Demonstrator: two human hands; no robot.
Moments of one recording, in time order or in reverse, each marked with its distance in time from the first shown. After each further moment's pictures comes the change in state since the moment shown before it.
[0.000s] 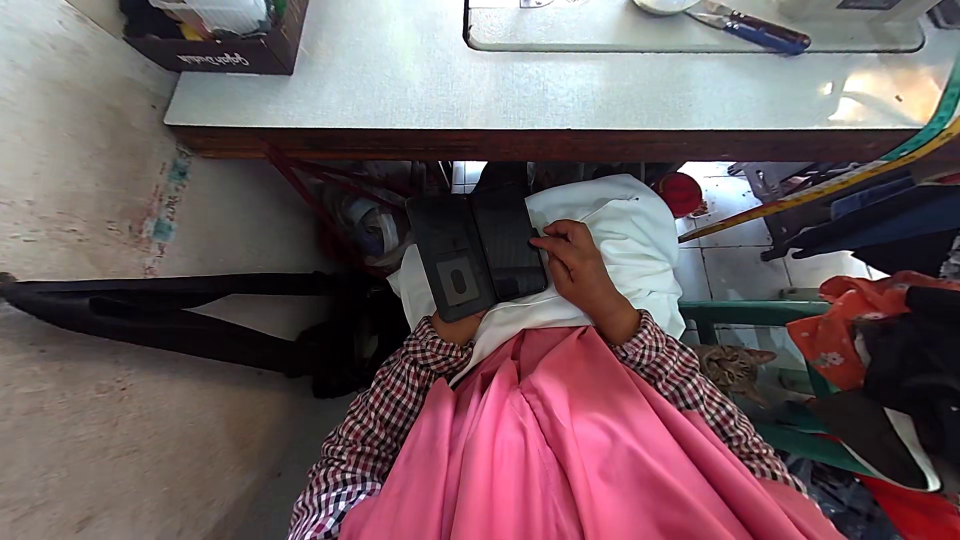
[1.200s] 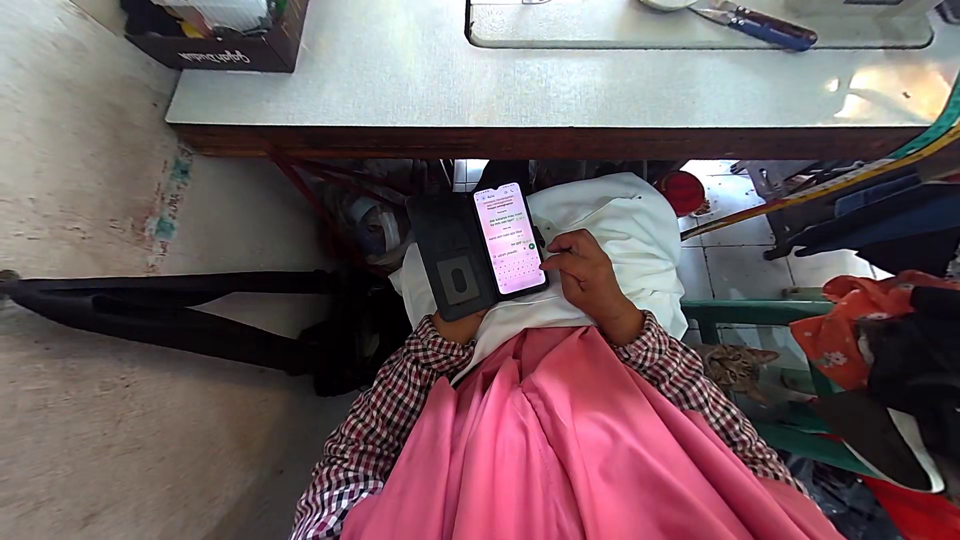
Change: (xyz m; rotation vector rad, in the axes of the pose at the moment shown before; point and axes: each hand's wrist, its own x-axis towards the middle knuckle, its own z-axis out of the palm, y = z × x) left_hand -0.004 0.013 0.005 0.240 0.087 -0.055; right_hand -0.007 -0.002 -0.007 0.084 0.050 -0.146
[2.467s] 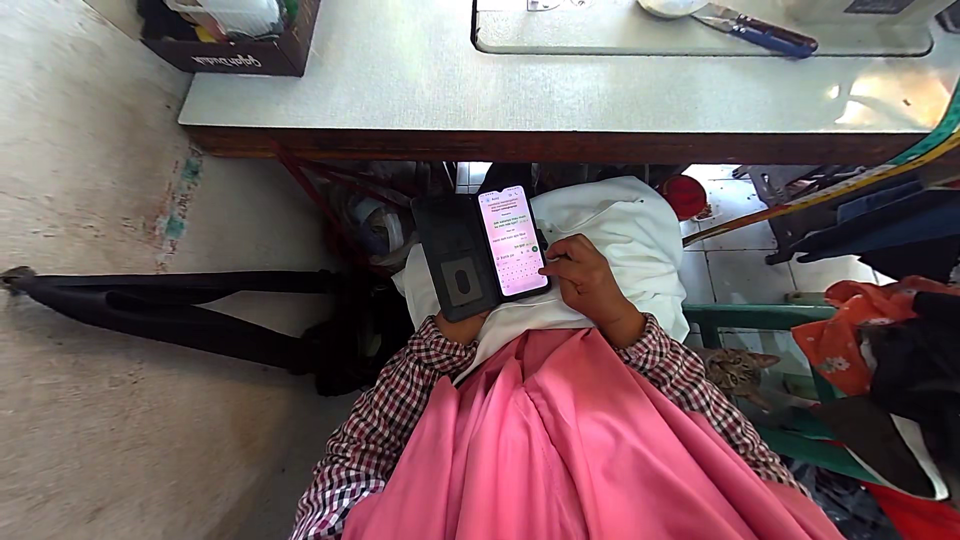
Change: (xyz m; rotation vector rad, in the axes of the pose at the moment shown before) left_hand 0.004 -0.008 -0.003 -0.070 -0.076 0.069; right_hand -0.001 0.005 0.003 -0.044 -0.057 -0.043
